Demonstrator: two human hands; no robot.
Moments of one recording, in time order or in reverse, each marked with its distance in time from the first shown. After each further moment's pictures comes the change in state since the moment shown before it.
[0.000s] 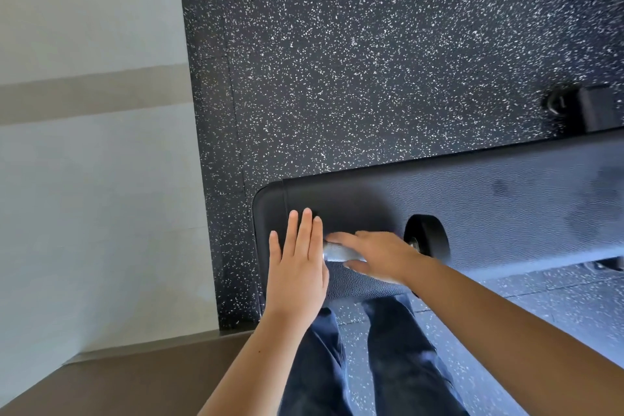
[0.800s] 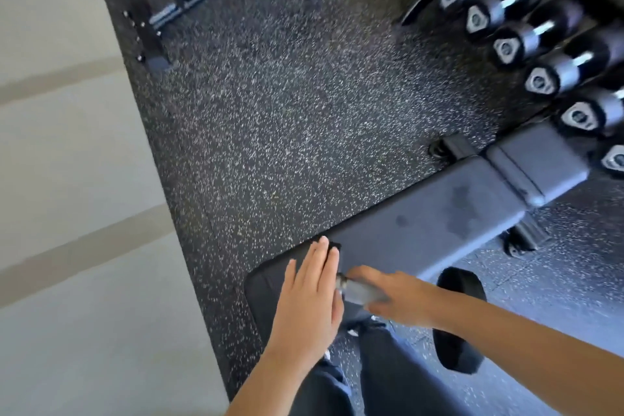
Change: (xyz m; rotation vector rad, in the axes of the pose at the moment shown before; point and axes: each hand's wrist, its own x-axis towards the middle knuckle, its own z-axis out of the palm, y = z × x) left_hand -0.040 0.074 -0.207 -0.123 0.148 0.472; right_hand -0.222 -0.086 -0.113 0.457 0.137 0.296
